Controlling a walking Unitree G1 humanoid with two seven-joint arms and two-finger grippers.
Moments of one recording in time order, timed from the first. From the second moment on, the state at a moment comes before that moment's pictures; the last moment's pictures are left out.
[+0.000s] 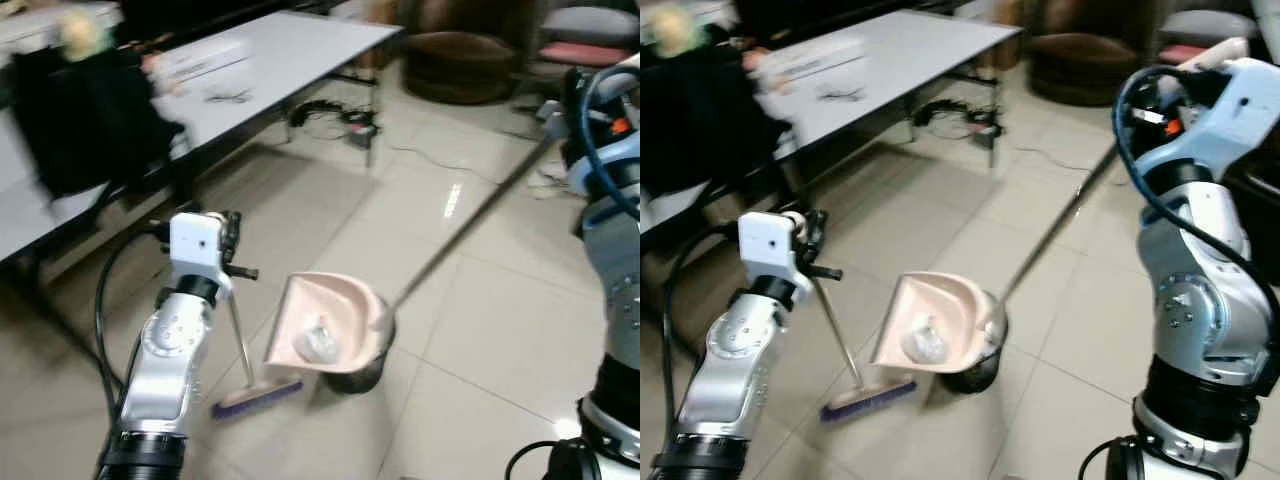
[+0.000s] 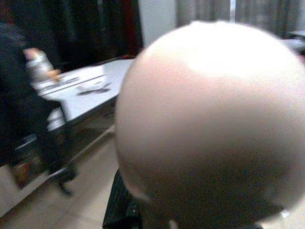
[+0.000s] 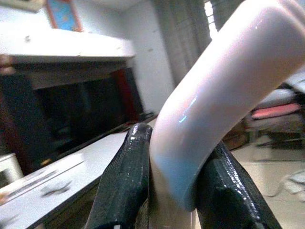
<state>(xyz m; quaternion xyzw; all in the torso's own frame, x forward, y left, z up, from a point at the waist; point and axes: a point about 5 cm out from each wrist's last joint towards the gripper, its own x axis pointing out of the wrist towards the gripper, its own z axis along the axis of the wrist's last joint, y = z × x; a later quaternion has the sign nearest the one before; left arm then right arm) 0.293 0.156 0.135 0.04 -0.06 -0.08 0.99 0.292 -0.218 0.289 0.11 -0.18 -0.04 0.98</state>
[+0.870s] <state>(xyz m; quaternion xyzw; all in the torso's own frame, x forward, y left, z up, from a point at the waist) 0.277 0.180 0.107 0.08 0.01 -0.05 1.00 0.297 -0.213 0.283 0.12 -0.17 -0.03 0.98</state>
